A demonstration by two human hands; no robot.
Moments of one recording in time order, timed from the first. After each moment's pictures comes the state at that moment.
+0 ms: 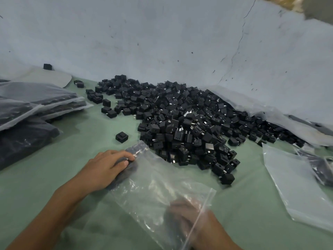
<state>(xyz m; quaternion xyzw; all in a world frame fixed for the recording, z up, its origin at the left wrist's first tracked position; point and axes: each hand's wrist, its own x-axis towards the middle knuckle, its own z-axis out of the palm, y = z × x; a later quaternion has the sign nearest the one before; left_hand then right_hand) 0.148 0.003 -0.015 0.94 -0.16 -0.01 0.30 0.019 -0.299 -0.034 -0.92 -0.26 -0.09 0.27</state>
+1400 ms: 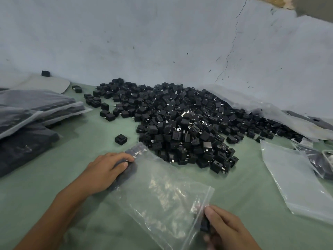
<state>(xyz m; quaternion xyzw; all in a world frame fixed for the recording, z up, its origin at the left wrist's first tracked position) 0.150 0.001 -0.016 0.93 -0.18 0.01 0.31 -0.025 -0.324 -0.002 -0.74 0.10 0.07 0.66</state>
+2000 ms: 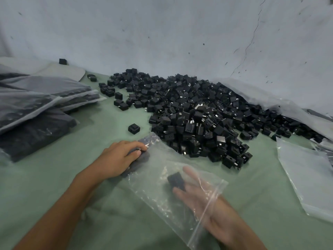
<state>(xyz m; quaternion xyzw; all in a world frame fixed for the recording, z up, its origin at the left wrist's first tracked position) 0.153 0.001 -0.017 0.94 -0.18 0.00 0.30 0.031 -0.284 -0.018 -0.49 0.04 0.19 0.85</state>
